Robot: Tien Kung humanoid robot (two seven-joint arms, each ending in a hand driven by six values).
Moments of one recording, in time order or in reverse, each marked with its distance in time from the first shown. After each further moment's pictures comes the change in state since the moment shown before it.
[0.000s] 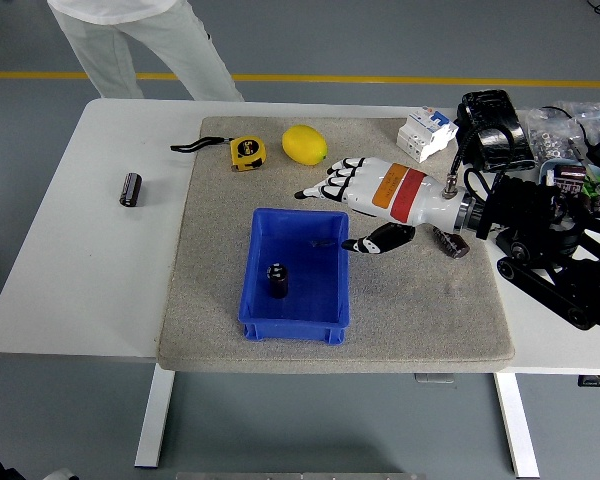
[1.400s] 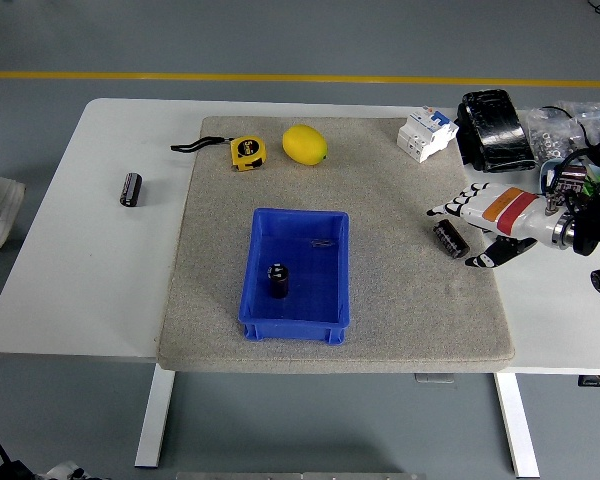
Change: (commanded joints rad) left arm -0.022 -0.006 -0.001 -0.005 0.026 -0.004 0.002; right arm -0.014 -0.033 -0.109 -0.387 0.002 -0.026 0.031
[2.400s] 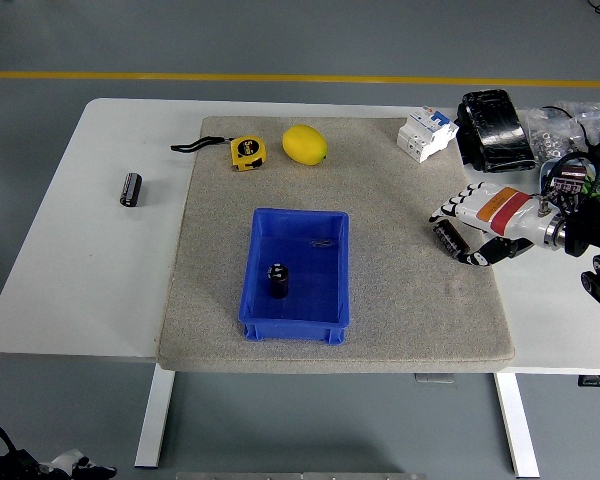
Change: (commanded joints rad) left arm -0.024 -0.003 0.007 -0.004 -0.001 0.000 -0.002; right arm 0.009 0.056 -0.034 -0.086 0.021 -0.053 0.000
